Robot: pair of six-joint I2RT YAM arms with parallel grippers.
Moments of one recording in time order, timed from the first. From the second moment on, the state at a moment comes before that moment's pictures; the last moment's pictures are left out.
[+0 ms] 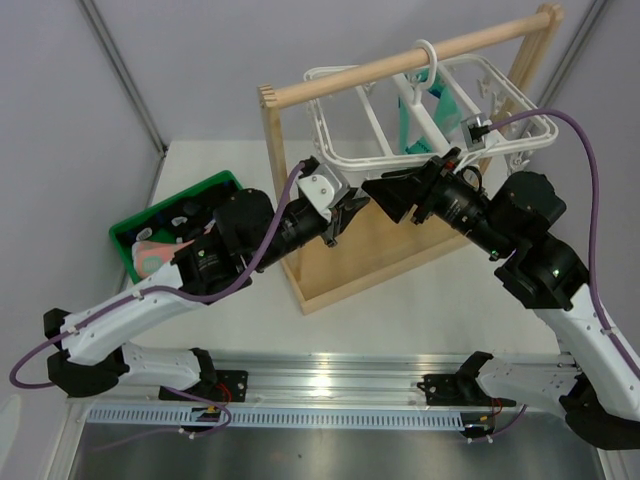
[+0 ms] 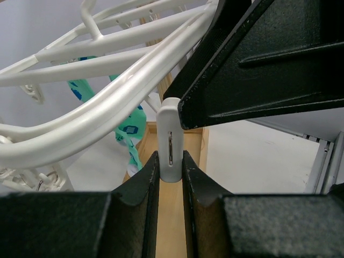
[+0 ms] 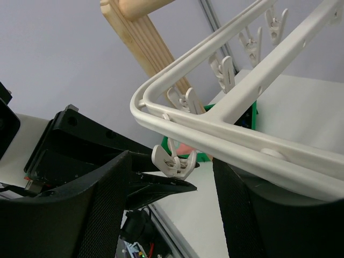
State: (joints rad) left arm -1.12 1.20 1.46 -0.17 -0.15 0.17; right arm 0.75 1.02 1.52 -0.38 -0.11 0.53
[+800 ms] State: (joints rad) left arm -1.12 1.22 1.48 -0.20 -0.18 0.17; right arm 0.86 1.06 1.52 -0.38 0.10 0.49
